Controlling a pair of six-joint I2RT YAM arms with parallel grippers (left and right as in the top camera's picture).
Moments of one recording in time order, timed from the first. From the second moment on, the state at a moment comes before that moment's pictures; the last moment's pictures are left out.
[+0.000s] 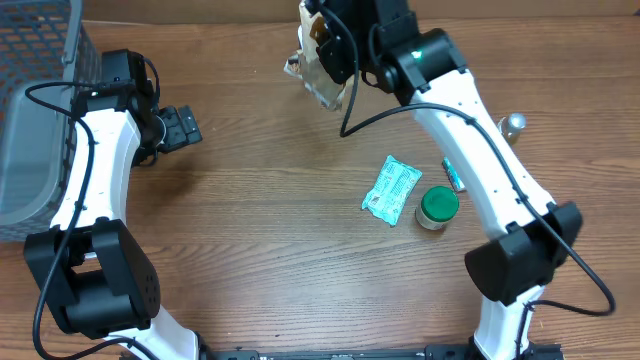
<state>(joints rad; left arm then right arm) 0.15 1.83 1.50 -0.95 -0.01 -0.26 0.48 2.04 2.11 -0.72 -0.07 -0.30</state>
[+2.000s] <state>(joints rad) 0.15 1.83 1.51 -0.87 0.11 -0.27 0.51 2.14 1.85 -1.07 -0.30 0.09</state>
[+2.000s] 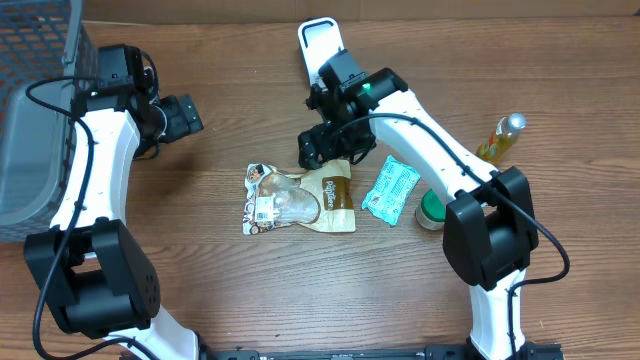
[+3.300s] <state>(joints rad) -0.08 1.93 1.16 -0.89 0.32 -0.21 0.45 2.31 1.68 -0.94 -0.90 -0.09</state>
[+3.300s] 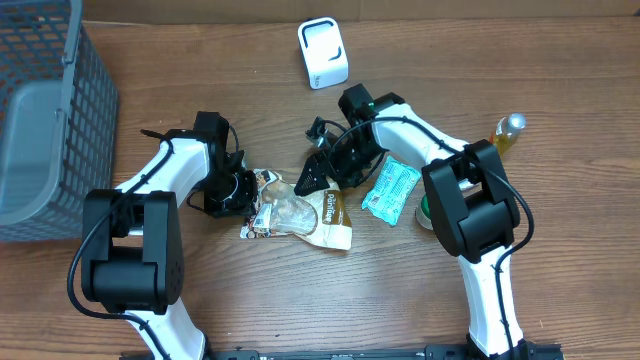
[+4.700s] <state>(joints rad) 0.13 1.98 1.78 -1.11 0.30 -0.21 0.49 2.19 2.23 -0.98 -0.28 -0.14</state>
